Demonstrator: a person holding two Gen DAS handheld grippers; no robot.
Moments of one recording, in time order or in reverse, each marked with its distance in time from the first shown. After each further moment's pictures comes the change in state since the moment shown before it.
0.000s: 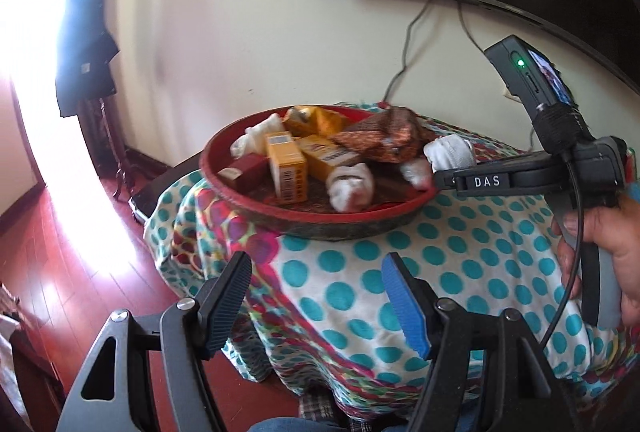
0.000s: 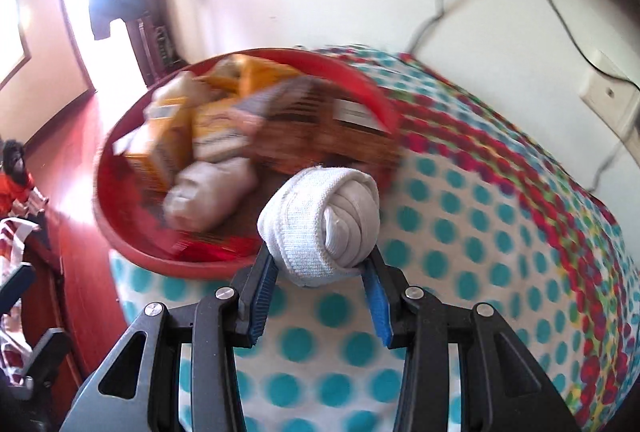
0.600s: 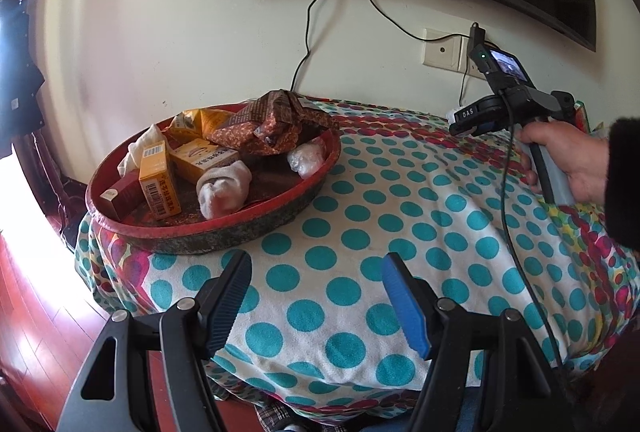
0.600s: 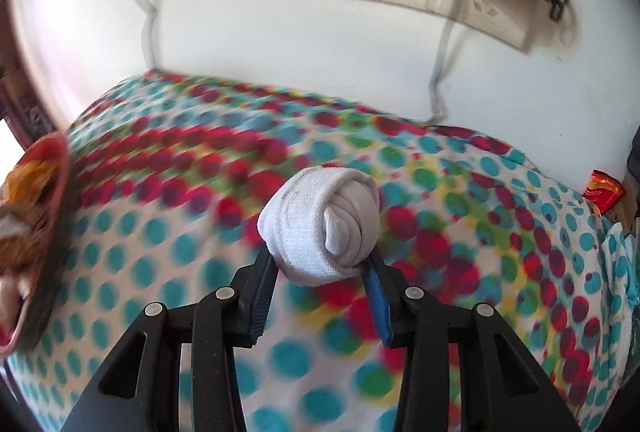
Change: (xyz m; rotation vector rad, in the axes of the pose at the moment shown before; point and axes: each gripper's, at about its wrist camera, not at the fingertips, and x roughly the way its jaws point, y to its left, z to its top) left arm 0.026 -0.084 -0.007 0.163 0.008 -0.207; right arm 0.017 -0.236 -0.013 0.373 0.031 -0.284
